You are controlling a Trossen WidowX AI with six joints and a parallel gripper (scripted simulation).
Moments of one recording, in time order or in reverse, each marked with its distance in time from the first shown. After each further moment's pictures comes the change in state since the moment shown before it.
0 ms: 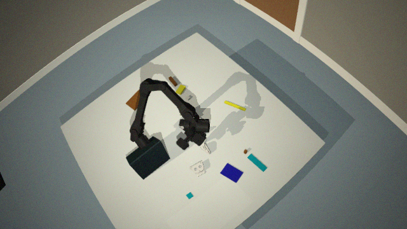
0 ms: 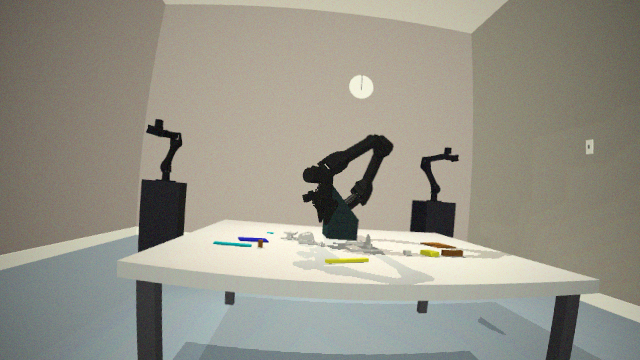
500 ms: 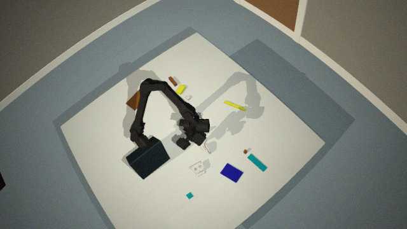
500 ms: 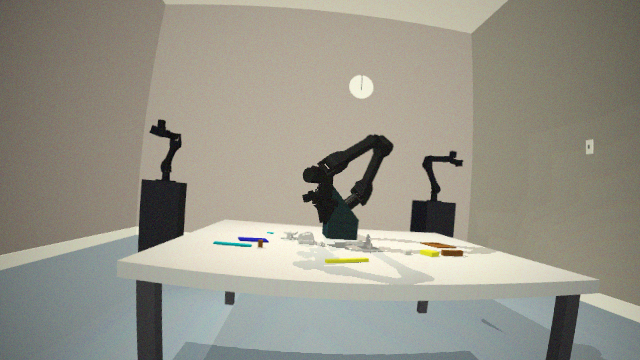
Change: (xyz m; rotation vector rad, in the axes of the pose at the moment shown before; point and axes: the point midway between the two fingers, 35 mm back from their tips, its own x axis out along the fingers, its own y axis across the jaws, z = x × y) arm 0.000 0.000 0.000 0.000 0.000 0.000
